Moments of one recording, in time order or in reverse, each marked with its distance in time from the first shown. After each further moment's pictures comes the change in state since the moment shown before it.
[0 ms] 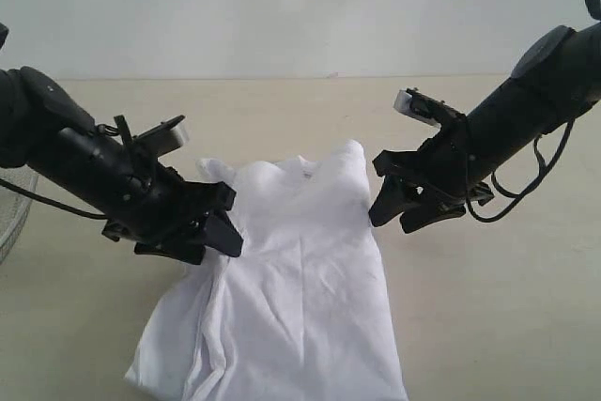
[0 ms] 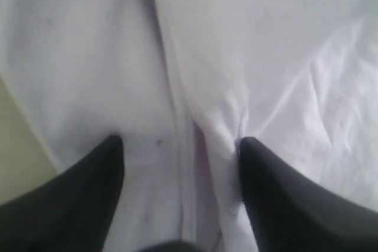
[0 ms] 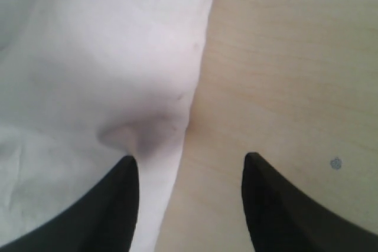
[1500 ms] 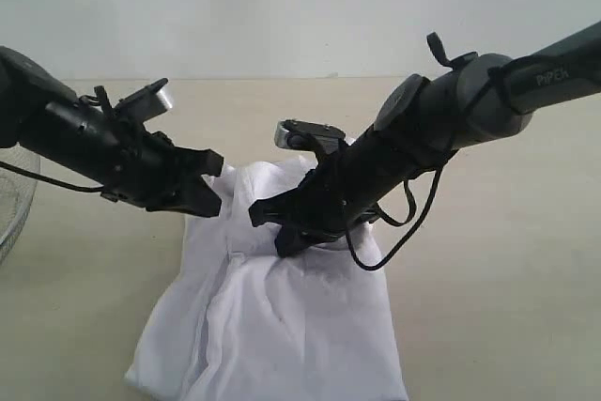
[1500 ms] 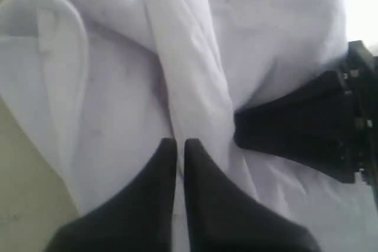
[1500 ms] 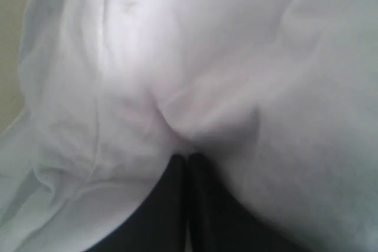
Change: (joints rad) left arm 0.054 -0.001 -0.053 -0.102 -0.054 0.185; right arm 0.355 0.054 -0.004 0.138 -0.324 -0.018
